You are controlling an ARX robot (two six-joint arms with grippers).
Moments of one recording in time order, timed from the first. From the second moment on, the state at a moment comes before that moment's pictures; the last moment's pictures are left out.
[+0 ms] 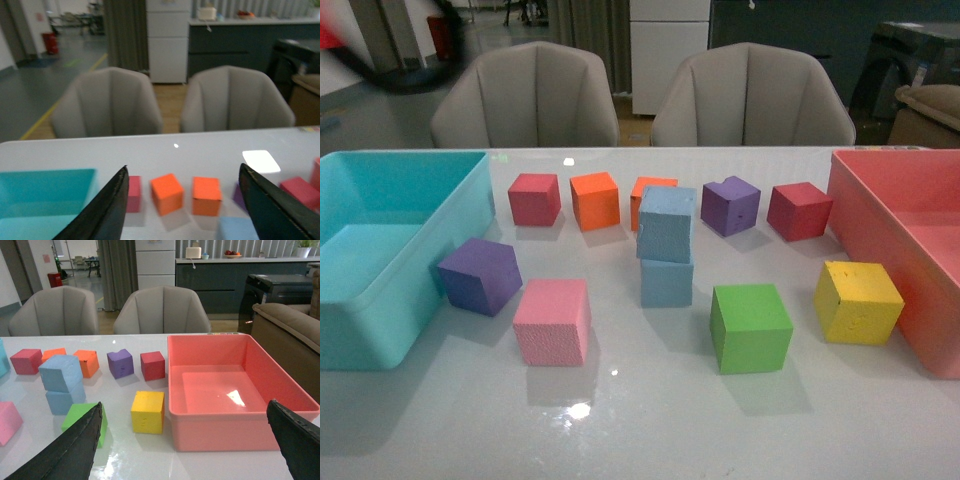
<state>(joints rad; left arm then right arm) -0.49 1.52 0.89 0.63 -0.45 -0.02 0.00 0.00 0.01 0.00 0.00 0.01</state>
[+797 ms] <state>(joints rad) -0.11 0.80 0.11 0.68 -0.11 -0.01 0.00 0.00 0.01 0.00 0.00 0.01</state>
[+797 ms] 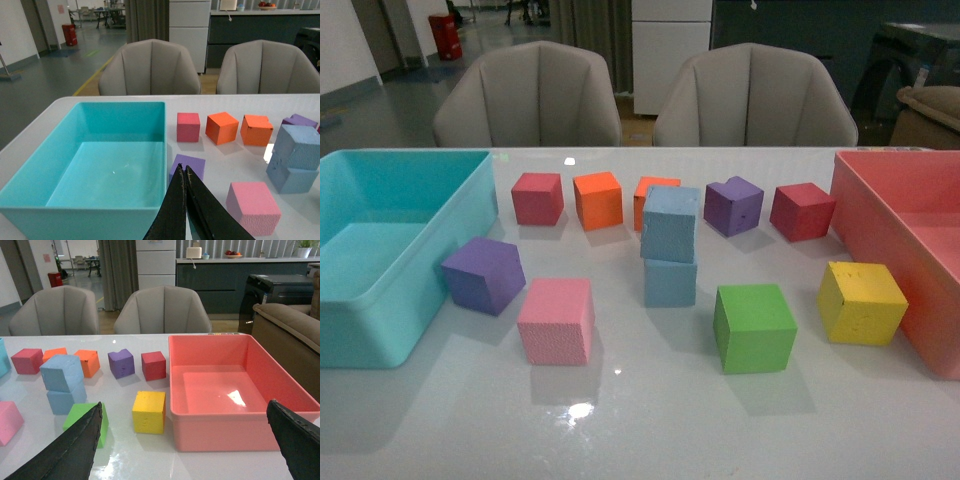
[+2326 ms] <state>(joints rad) 0.00 0.12 0.01 0.10 0.00 -0.01 0.00 0.00 0.01 0.00 0.00 0.01</state>
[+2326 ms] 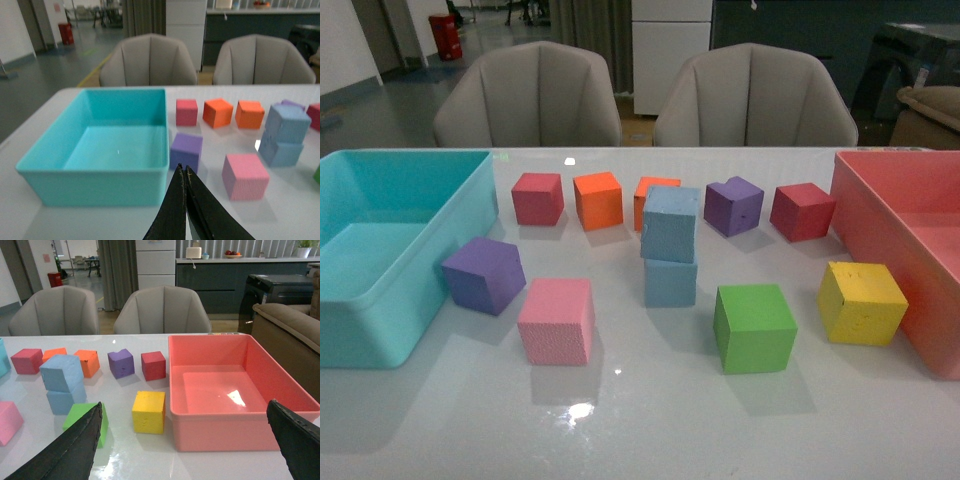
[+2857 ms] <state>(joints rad) 0.00 0.01 0.01 0.00 0.00 -0.01 0.00 0.00 0.01 0.00 0.00 0.01</state>
